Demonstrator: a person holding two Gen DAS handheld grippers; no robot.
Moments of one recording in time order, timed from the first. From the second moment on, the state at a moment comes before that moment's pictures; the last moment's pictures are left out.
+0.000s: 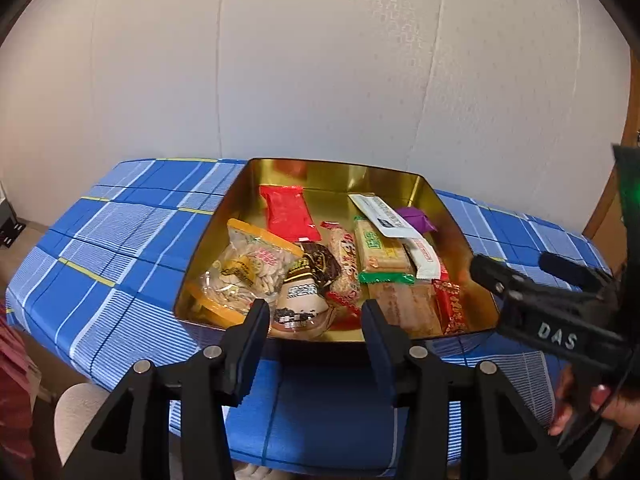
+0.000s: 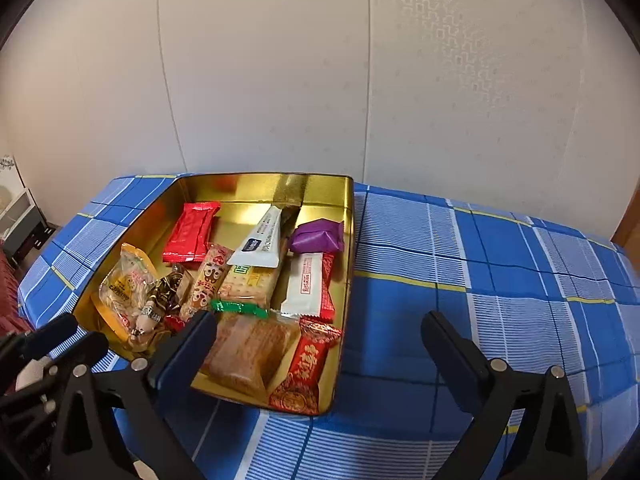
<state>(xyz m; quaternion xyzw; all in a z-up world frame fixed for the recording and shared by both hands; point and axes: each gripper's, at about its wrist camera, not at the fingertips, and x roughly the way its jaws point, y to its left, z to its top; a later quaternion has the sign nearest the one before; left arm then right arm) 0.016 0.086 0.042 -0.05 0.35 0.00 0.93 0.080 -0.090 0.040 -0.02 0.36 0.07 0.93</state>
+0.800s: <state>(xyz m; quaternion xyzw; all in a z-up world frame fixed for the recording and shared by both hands) 0.006 0.084 0.052 -0.04 0.33 0.04 0.94 0.062 -0.090 0.039 0.00 0.36 0.06 0.93</state>
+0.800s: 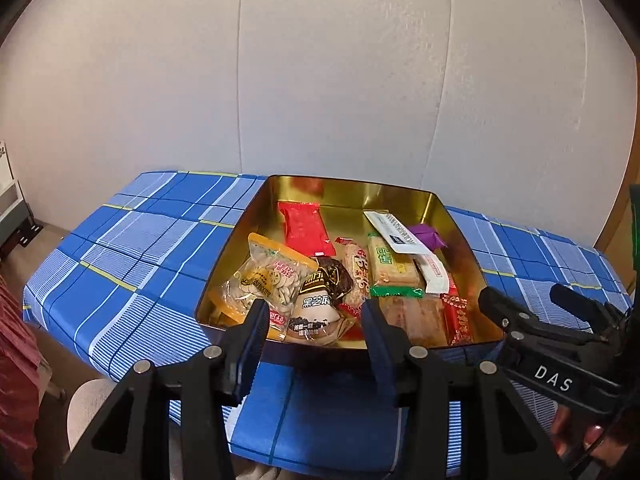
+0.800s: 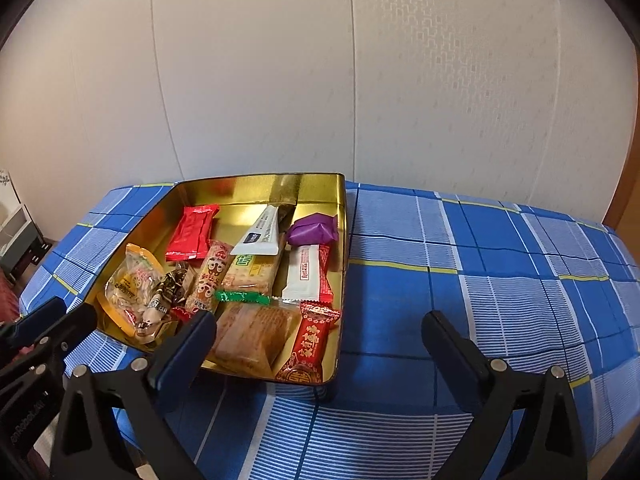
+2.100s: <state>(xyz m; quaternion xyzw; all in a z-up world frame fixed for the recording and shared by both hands) 0.010 0.087 0.044 -0.05 0.37 0.04 0.93 0.064 -0.086 0.032 -0.01 0.37 0.06 0.93</state>
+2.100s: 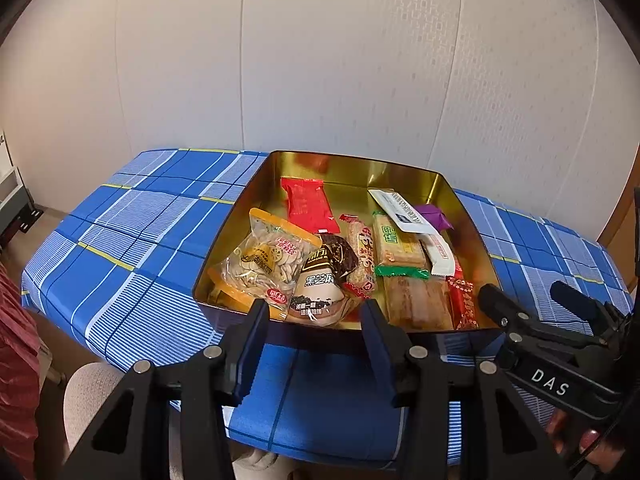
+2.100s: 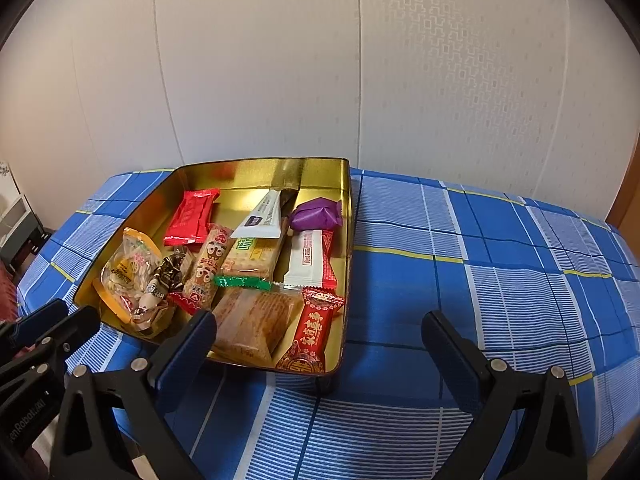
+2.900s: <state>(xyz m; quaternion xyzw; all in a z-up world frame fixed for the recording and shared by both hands) 0.012 0.087 0.042 -0.07 0.38 0.04 0.92 0.065 -0.089 0.032 -0.01 0.37 0.06 0.92</state>
